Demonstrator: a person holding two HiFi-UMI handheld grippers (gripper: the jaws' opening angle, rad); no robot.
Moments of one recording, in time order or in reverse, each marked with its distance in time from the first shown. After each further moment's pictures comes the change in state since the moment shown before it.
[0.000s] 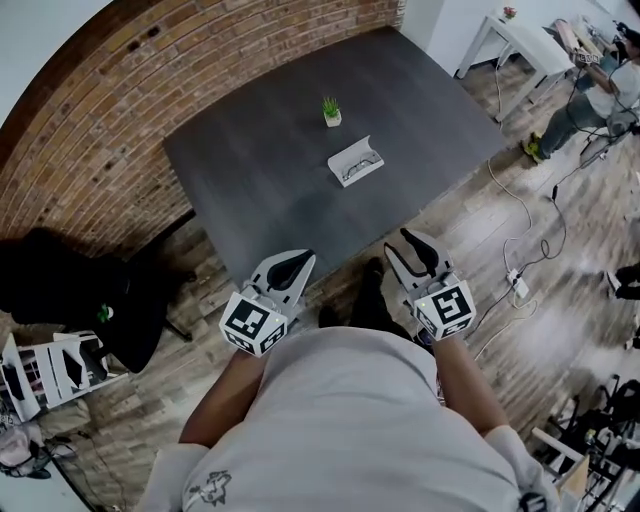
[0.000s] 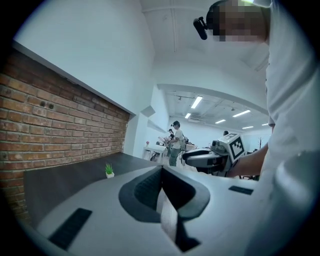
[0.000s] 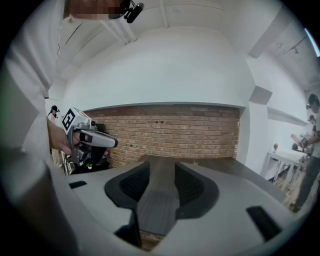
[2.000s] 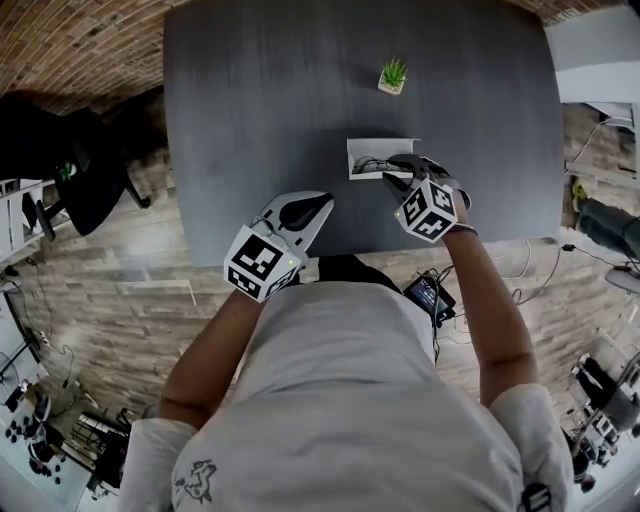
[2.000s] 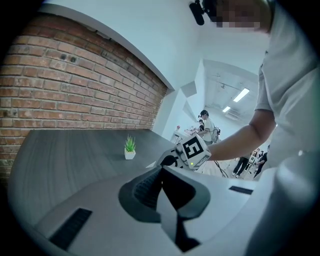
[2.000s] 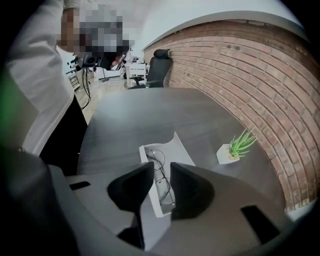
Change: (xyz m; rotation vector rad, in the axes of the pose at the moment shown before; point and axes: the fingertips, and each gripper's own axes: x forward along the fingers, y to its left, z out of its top) left arm 0.198 0.143 -0.079 -0.298 0.184 0.306; right arm 0.269 -0.150 -0.242 -0.673 0.666 0.807
